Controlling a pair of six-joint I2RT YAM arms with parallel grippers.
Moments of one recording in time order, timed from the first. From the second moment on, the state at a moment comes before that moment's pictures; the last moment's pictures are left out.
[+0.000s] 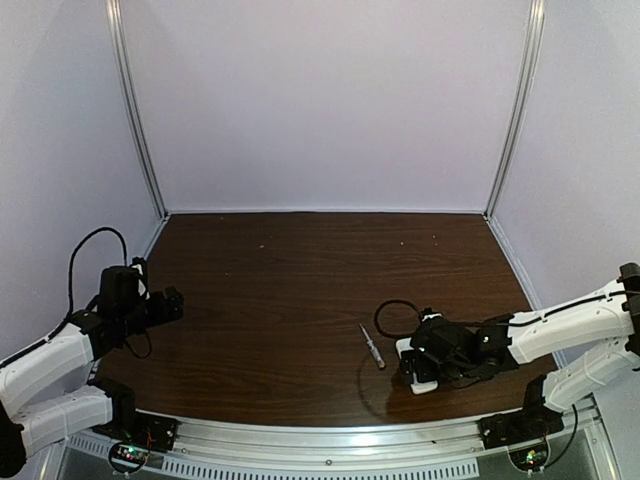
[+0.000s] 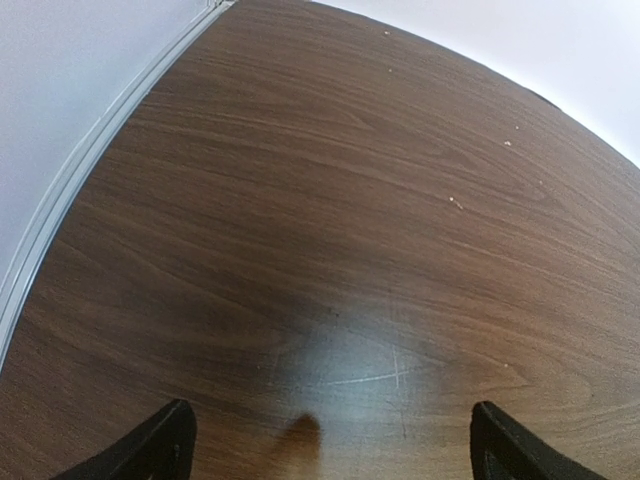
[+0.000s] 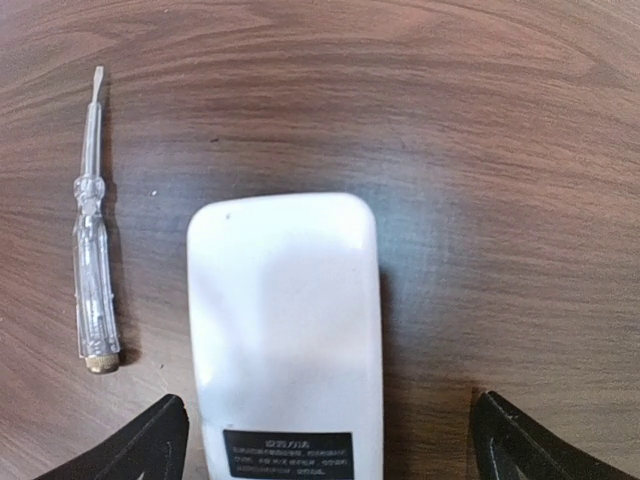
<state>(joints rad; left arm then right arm) -0.24 0.79 0.33 -0.20 -0.18 -0.47 1.08 1.31 0.51 -0.34 0.35 0.91</state>
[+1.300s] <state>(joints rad) -0.24 0.80 0.33 -0.19 -0.18 -0.47 1.32 1.39 0.54 -0.45 0.52 1.14</state>
